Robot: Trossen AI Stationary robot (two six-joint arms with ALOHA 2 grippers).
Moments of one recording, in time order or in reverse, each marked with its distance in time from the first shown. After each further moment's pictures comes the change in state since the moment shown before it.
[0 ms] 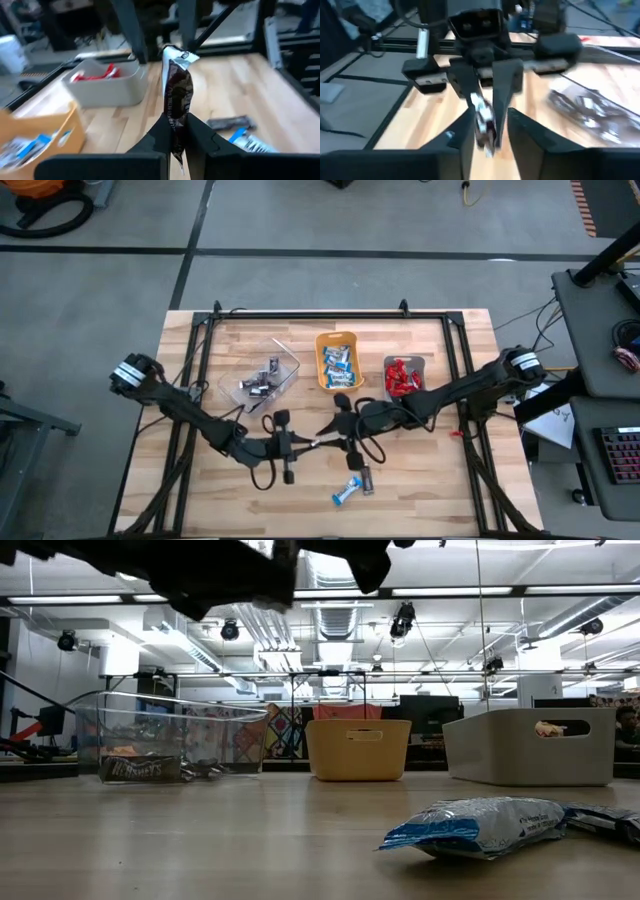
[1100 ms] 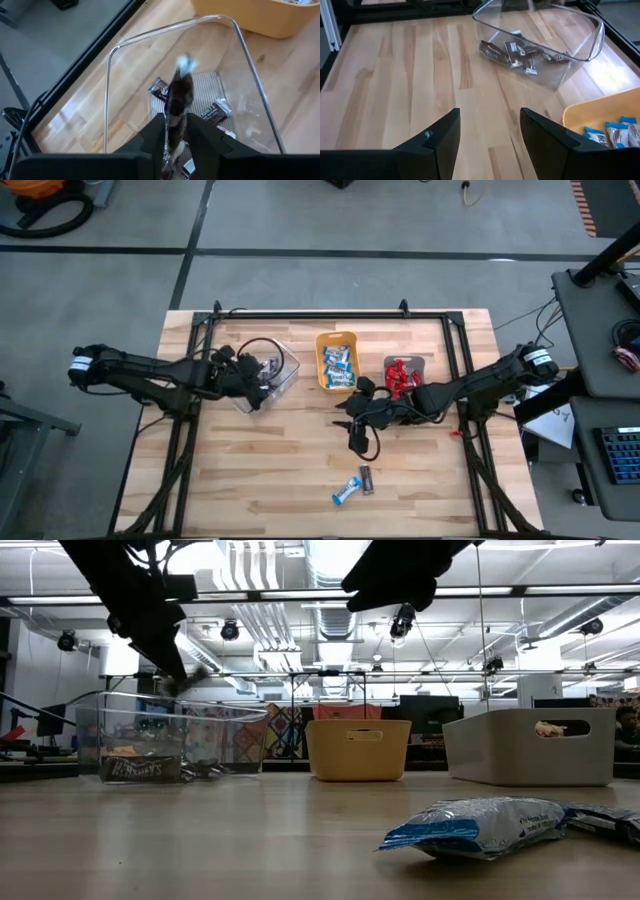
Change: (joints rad) left arm 0.466 -0.501 0.091 -1.460 0.008 -0.488; right arm -0.004 -0.102 0.000 -0.360 0.286 0.173
